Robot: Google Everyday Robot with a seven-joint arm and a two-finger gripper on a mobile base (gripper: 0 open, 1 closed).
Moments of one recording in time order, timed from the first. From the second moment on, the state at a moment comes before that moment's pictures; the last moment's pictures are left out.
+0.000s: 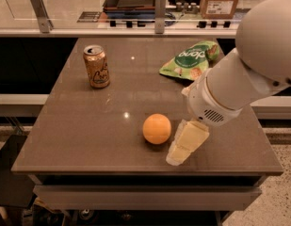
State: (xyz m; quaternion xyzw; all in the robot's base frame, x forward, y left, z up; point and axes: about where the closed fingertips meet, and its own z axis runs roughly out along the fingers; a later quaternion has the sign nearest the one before) arm 0.429 -0.079 0.871 -0.58 0.78 0.07 0.22
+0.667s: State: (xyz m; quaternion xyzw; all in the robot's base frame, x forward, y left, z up) arm 0.430 -0.059 0.850 -0.59 0.77 0.10 0.22
